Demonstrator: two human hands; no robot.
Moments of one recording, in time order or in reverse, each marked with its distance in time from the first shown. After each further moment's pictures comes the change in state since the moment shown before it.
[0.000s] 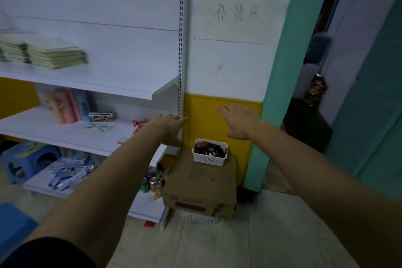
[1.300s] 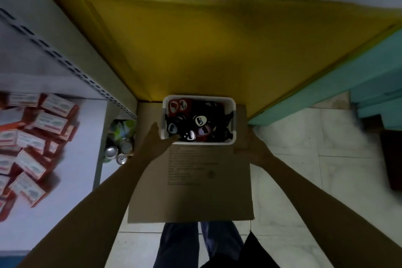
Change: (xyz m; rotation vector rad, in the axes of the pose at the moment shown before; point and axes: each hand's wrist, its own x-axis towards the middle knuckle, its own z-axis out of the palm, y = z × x) left_hand 0.516 -0.026 0.455 -1.307 -0.660 -0.580; right_hand 0.332 0.115 0.533 1.381 -0.639 0.813
